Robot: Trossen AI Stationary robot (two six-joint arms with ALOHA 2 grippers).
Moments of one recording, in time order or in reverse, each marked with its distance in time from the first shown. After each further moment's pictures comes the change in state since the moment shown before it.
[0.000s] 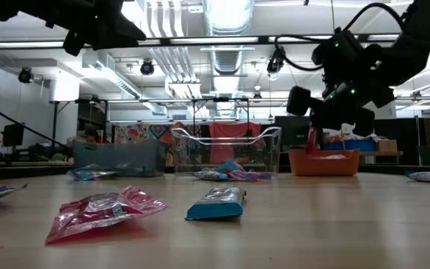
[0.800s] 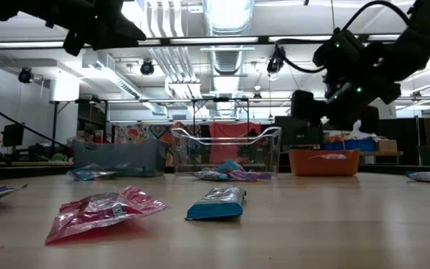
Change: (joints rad) left arm 0.000 0.000 0.001 -0.002 0.000 0.000; right arm 0.003 -0.069 0.000 -0.156 -0.023 -0.020
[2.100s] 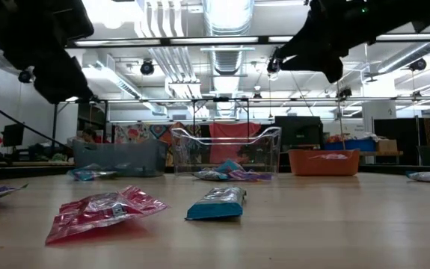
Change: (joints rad) left arm -0.113 0.001 0.001 -0.587 0.851 -0.499; right arm 0.351 -0.347 0.170 -0.277 -0.703 -0.355
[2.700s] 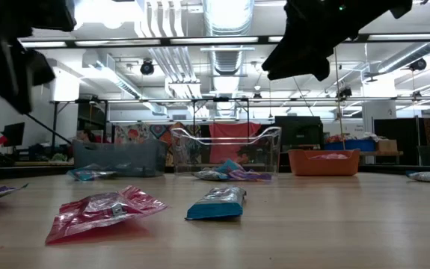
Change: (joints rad) left arm -0.215 0.325 0.314 -0.424 0.000 -0.285; right arm 0.020 0.189 0.205 -0.238 -0.004 0.000
